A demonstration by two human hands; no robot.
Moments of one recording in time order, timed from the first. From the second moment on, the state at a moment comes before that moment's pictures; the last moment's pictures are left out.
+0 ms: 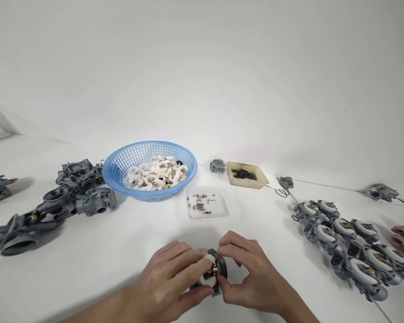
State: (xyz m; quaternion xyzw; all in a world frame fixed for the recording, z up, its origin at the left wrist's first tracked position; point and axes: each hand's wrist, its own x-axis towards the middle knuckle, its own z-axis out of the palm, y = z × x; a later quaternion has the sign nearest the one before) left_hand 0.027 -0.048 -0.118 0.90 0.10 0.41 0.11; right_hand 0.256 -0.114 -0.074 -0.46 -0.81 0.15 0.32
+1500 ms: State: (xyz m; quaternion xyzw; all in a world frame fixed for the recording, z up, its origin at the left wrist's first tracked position) left_hand 0.028 -0.049 -0.122 0.90 0.10 0.42 0.09; right_hand 0.260 -0.113 -0.070 -0.45 -0.82 0.20 0.28
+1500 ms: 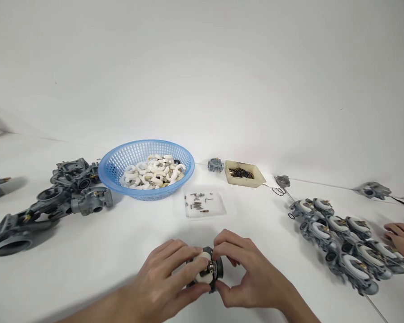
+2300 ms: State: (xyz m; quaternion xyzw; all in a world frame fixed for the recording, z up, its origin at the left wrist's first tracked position) left_hand 0.028 -0.050 -0.124 0.90 0.10 0.42 0.09; right_hand 0.260 -0.113 -0.068 -0.46 -0.82 0.20 0.27
